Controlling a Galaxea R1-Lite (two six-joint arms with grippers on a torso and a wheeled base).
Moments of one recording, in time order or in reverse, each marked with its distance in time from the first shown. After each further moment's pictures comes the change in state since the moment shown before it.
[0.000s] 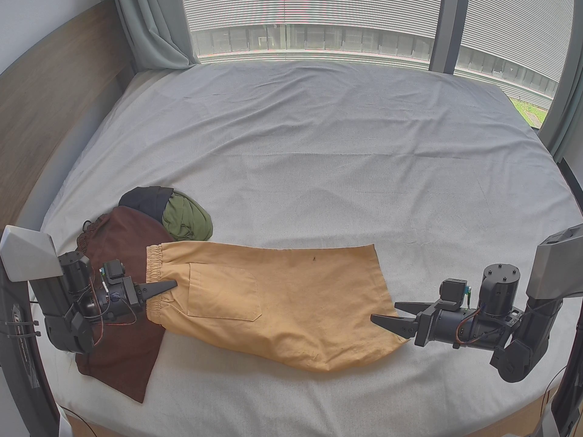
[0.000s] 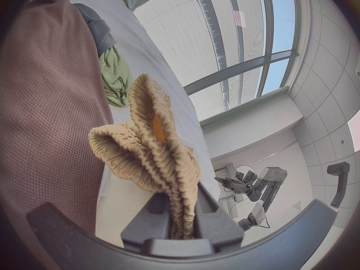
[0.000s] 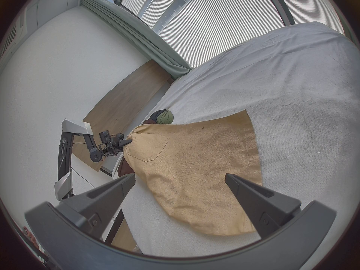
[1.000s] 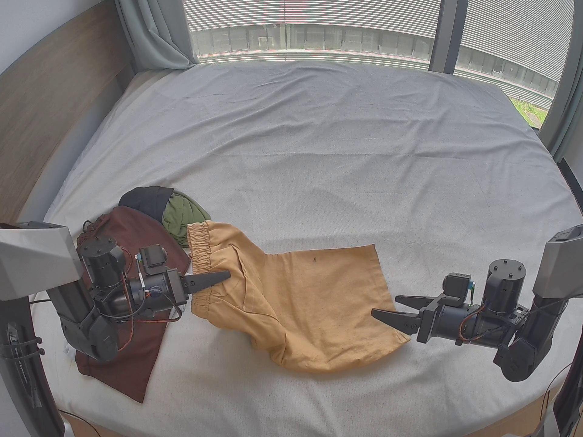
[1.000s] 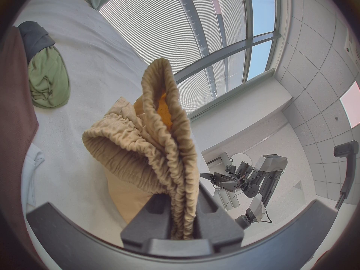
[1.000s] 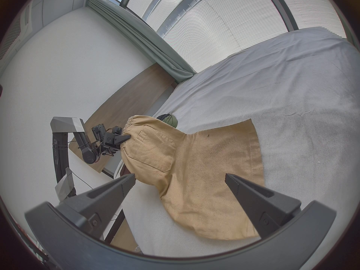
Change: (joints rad) left arm -0.320 -0.158 0.028 0.001 0.216 -0.001; right arm 0.010 -0.044 0.000 0.000 -0.001 -0.001
